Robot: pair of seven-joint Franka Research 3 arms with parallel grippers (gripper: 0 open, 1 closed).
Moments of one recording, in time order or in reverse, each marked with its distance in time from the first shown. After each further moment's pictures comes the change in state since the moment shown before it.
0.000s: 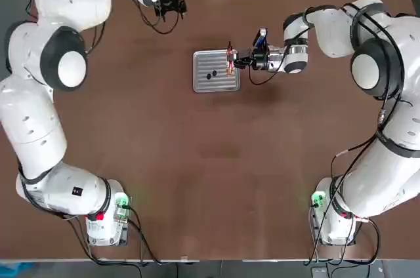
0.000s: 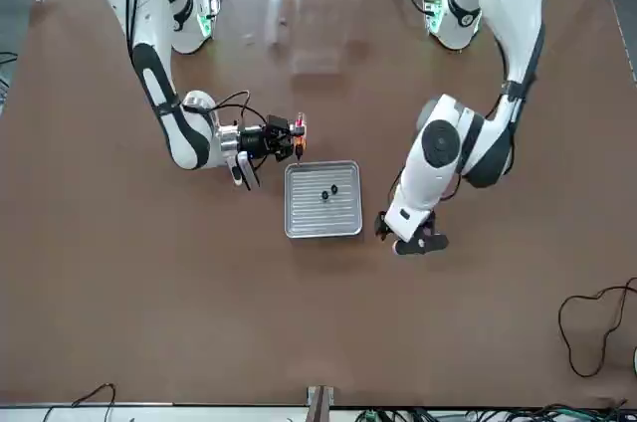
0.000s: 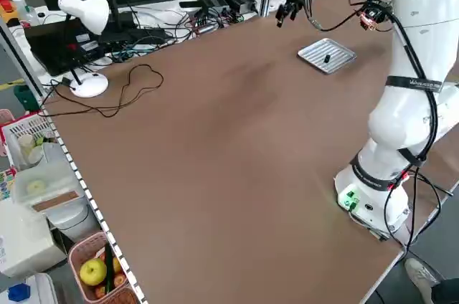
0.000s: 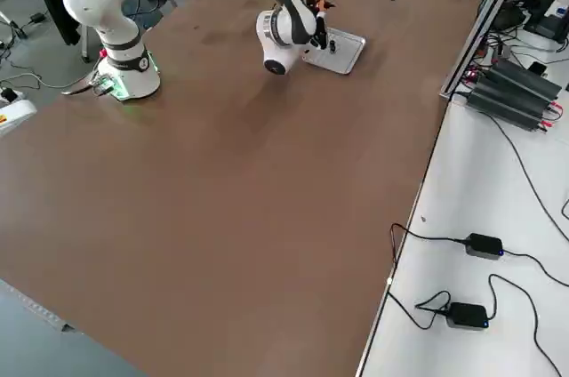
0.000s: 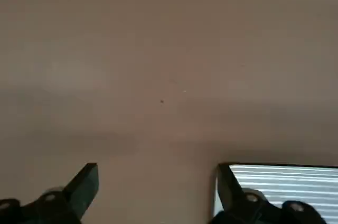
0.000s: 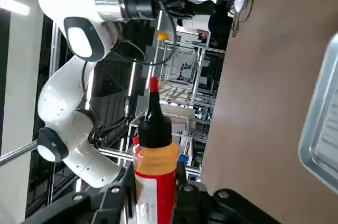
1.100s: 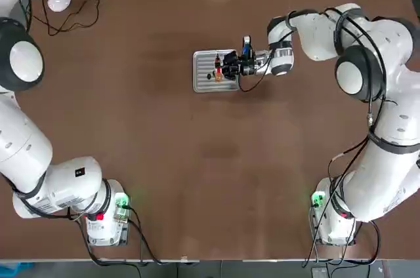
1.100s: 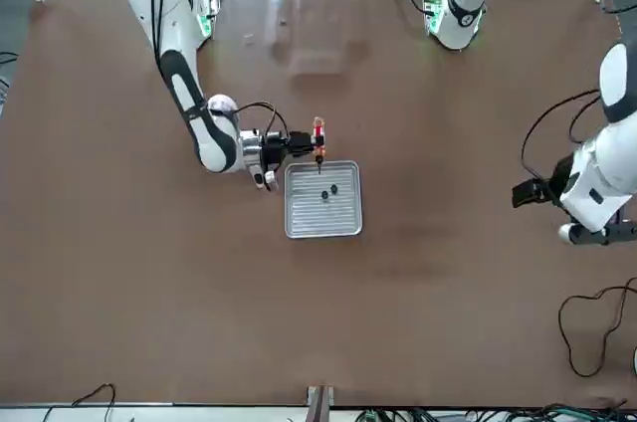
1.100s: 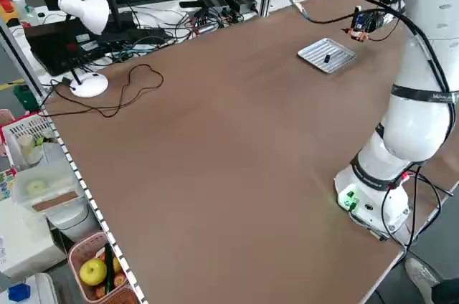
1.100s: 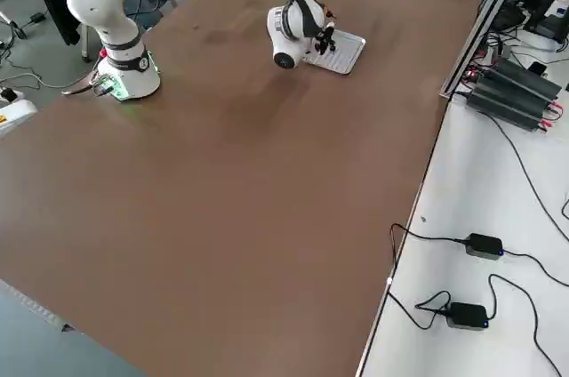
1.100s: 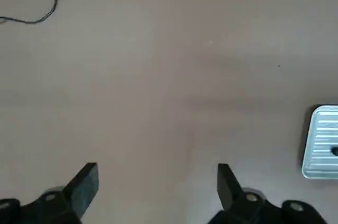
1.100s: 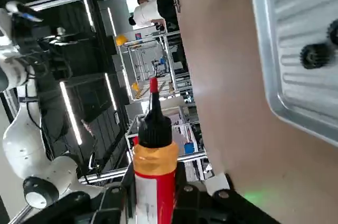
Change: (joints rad) left arm 0.427 -0.179 -0.099 0.227 -0.097 -0.598 0.440; right arm 0.107 0.103 0.000 0.119 0.017 0.129 0.435
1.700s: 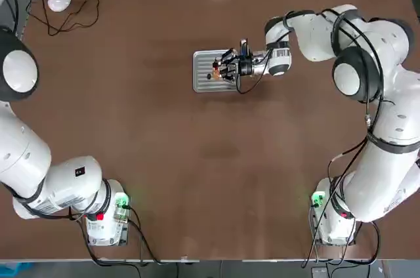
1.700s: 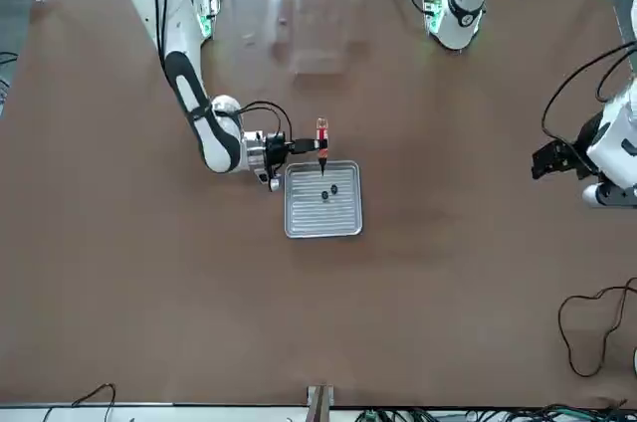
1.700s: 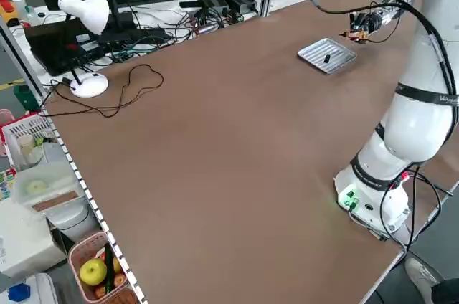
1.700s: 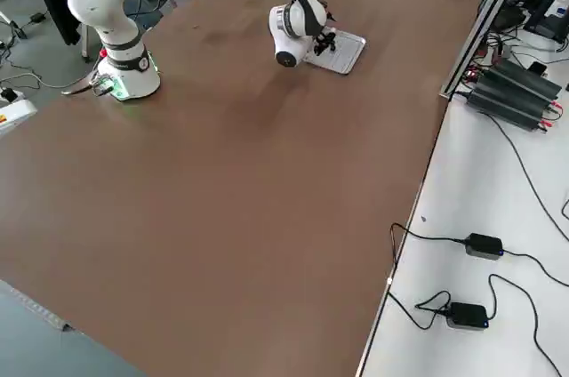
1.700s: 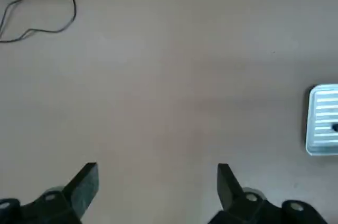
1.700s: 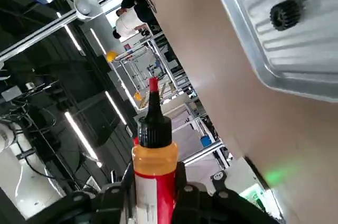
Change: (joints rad) left arm -0.002 -0.100 0.005 0.013 0.000 -0.096 0.079; right arm 0.021 0.011 0.000 0.023 0.003 0.023 0.267
